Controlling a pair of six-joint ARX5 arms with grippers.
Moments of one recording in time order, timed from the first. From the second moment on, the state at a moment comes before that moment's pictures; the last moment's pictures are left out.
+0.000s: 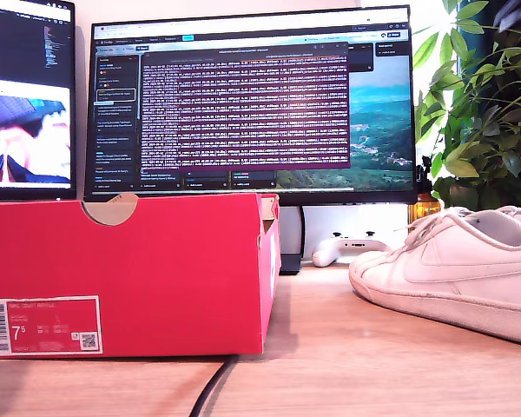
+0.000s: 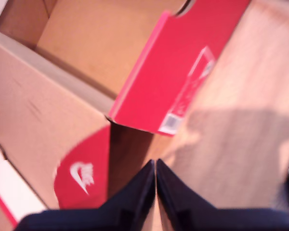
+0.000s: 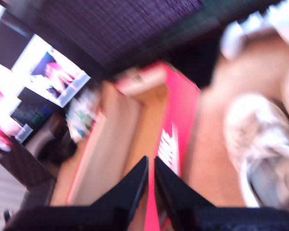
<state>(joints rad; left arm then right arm) -0.43 0.65 0.48 -0.65 -0.03 0.73 -0.07 0.91 0.84 -0.47 -0.73 0.44</state>
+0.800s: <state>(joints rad) -0.46 0.91 0.48 -0.40 -0.14 0.73 0.12 1.26 1.00 -0.80 -0.29 -0.05</state>
